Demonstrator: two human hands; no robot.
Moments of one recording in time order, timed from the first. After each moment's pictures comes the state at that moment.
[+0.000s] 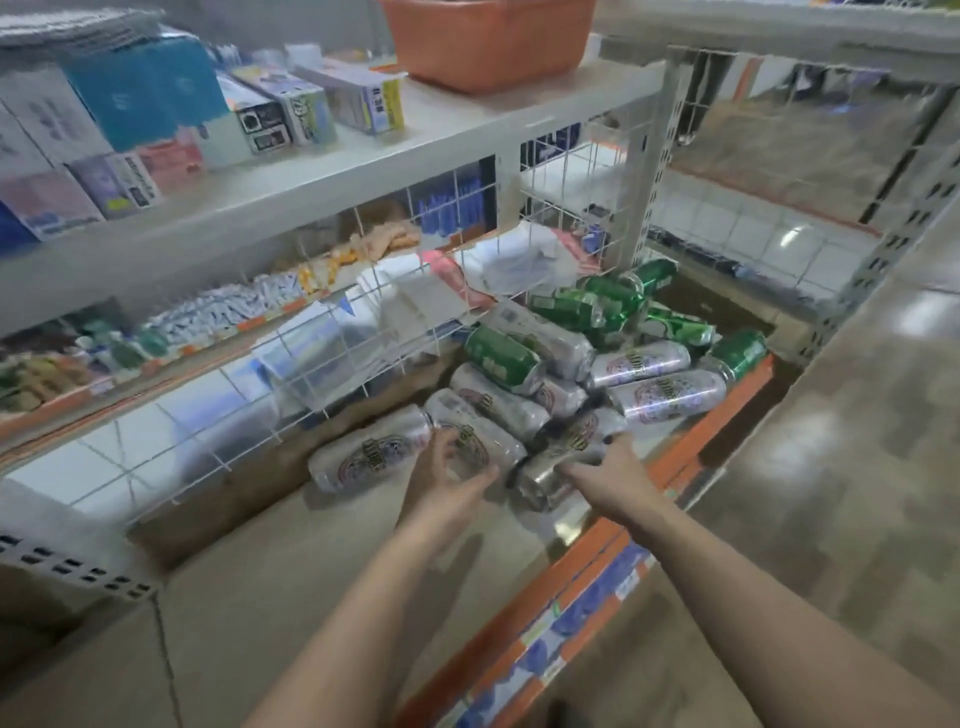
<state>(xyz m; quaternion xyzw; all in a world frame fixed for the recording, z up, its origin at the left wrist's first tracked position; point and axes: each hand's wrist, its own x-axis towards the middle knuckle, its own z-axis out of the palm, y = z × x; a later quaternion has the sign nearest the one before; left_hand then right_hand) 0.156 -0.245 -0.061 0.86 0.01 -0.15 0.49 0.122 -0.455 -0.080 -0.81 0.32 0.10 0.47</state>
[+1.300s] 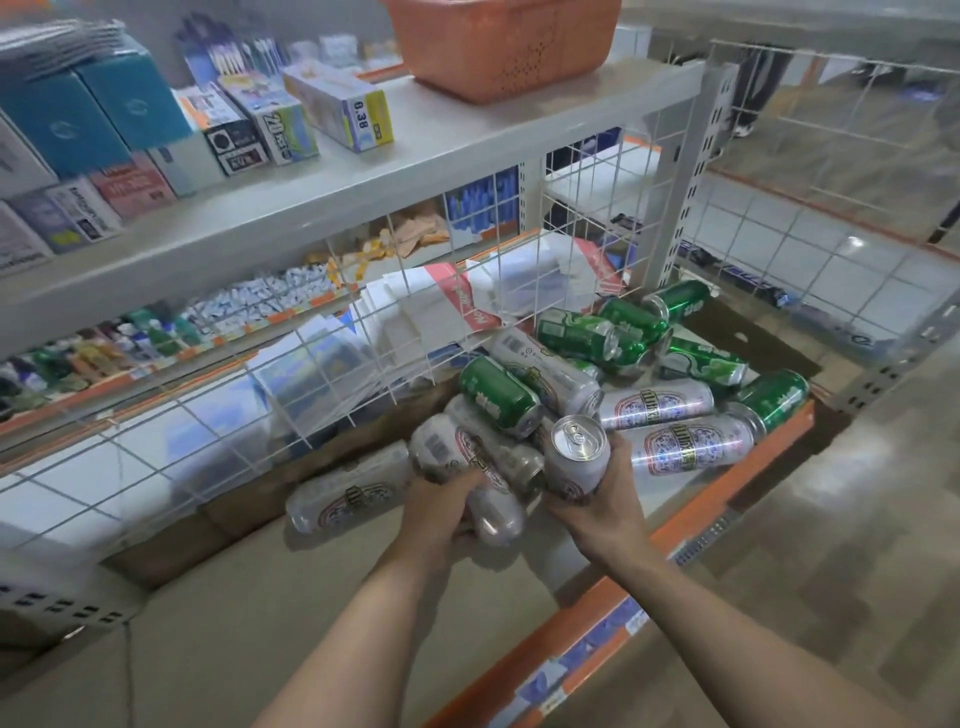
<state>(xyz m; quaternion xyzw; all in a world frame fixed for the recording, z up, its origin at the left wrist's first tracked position) 0.204 -0.293 -0.079 0.67 0.27 -0.21 0.66 0.162 -0.485 -0.122 -0.81 0.09 -0.15 0.55</state>
